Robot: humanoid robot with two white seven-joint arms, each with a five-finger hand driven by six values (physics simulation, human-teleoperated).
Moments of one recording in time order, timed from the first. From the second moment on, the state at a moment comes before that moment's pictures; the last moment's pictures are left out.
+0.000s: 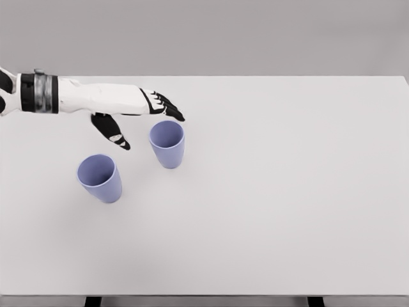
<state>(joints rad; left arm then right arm) -1.11 0.82 -1.15 -1.39 0.12 -0.61 -0.59 -0.02 0.00 -0.07 0.15 0.07 -0.16 0.17</state>
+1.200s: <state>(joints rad) -1.00 0.60 -1.07 -1.15 -0.04 -0.61 -0.58 -0.02 0.00 -0.07 0.15 0.07 -0.16 0.17</state>
